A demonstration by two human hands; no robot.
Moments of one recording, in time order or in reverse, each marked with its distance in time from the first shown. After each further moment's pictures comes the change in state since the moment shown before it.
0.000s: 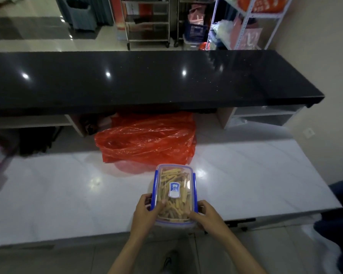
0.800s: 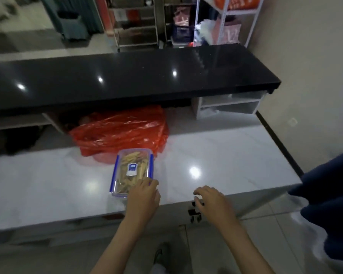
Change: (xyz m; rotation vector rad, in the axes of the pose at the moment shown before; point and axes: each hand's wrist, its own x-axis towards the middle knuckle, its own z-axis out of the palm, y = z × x) left_hand -0.064 0.044 0.097 1.151 0.141 0.695; right_hand -0.073 0.031 -0.118 -0.988 0.393 -0.537
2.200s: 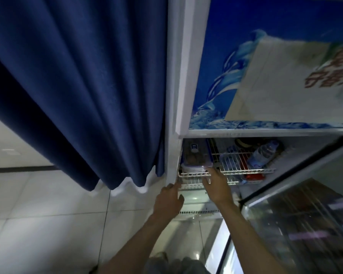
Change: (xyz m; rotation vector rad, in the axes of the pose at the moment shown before) left_hand -0.205 0.834 0.249 -0.194 -0.923 1.243; right_hand -0.601 0.489 -0.192 0.179 0.839 1.640
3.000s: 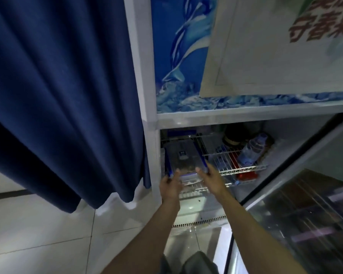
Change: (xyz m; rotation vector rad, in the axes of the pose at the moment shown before) left_hand 0.102 0.038 0.074 -1.395 0.166 -0.458; right_hand 0.062 0.079 0.027 0.654 -0.074 0.195
